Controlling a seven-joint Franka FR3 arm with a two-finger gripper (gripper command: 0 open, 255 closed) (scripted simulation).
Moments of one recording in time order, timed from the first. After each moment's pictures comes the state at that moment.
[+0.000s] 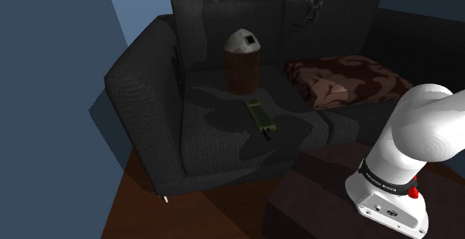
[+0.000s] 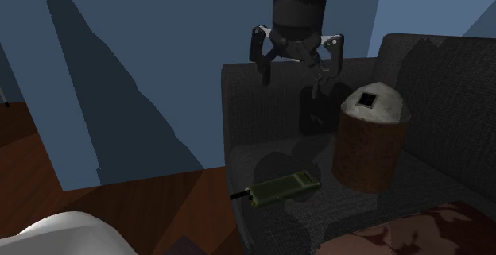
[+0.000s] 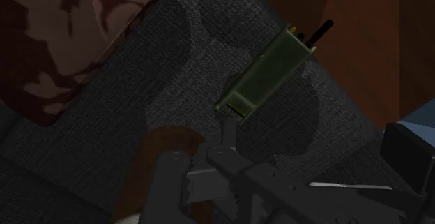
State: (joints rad) arm -0.01 -0.76 -0.06 -2.31 0.07 1.69 -0.17
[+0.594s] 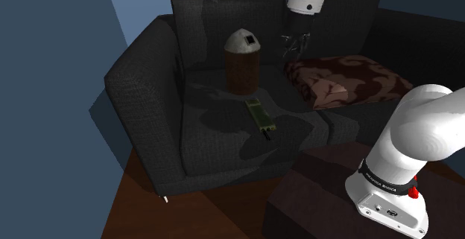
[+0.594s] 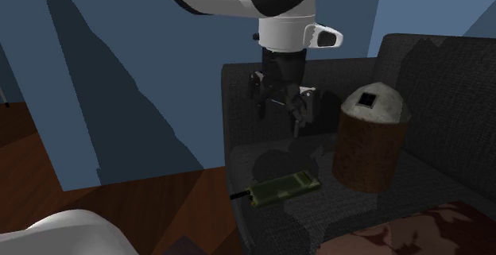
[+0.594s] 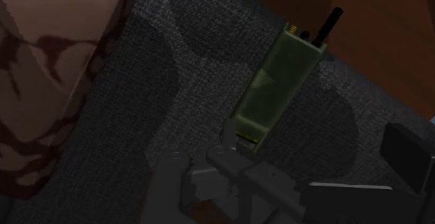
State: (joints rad) arm -0.05 -0.72 0.05 -2.49 0.11 1.89 0.06
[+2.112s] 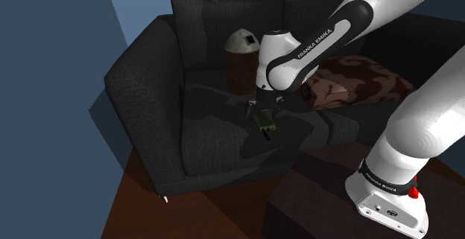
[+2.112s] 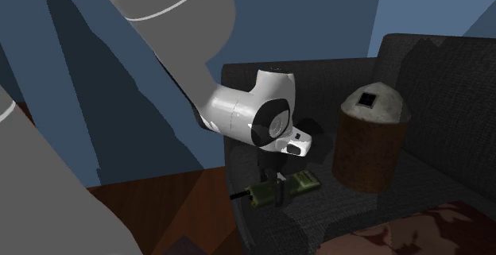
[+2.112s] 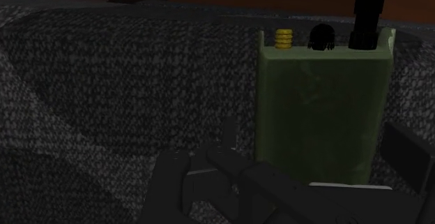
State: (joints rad) arm -0.16 -0.22 0.31 -2.70 0.14 2.53 0.63
